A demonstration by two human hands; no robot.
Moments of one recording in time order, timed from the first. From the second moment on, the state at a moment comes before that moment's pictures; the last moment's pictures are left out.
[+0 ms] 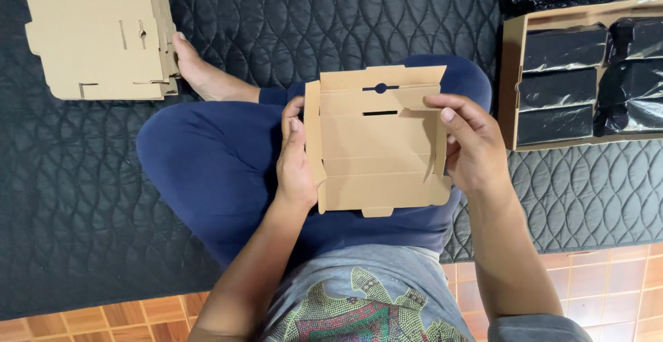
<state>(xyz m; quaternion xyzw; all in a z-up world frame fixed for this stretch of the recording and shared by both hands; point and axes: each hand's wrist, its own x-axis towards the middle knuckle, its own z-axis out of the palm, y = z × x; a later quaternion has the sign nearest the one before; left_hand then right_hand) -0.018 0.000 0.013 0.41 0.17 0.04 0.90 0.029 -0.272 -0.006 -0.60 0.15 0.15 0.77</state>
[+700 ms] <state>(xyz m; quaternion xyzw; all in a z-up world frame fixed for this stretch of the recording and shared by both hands) -0.027 0.001 -0.001 0.50 0.17 0.02 0.85 0.038 -0.227 0.048 -0.62 0.17 0.16 0.75</state>
